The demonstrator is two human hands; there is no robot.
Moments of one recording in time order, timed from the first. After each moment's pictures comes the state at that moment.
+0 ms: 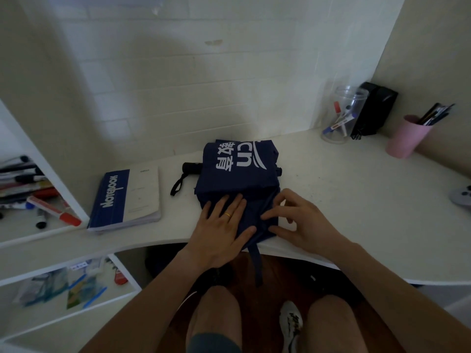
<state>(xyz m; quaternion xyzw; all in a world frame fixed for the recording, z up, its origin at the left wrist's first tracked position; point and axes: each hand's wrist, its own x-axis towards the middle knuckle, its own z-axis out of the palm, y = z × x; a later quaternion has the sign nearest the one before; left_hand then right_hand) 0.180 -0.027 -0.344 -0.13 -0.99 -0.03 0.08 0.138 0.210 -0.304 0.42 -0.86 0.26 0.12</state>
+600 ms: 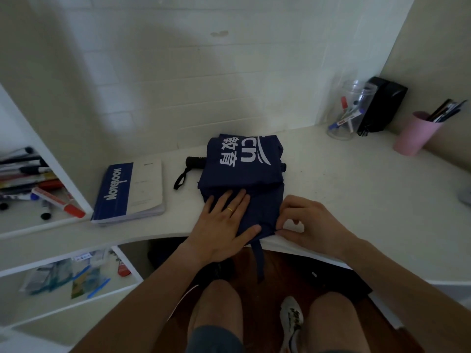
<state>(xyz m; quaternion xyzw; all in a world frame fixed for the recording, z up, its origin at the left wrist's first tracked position) 0.180 -0.032 -0.345 -0.13 -0.99 -0.03 0.07 0.134 0.223 -0.308 0.45 -0.85 0.26 0.08</state>
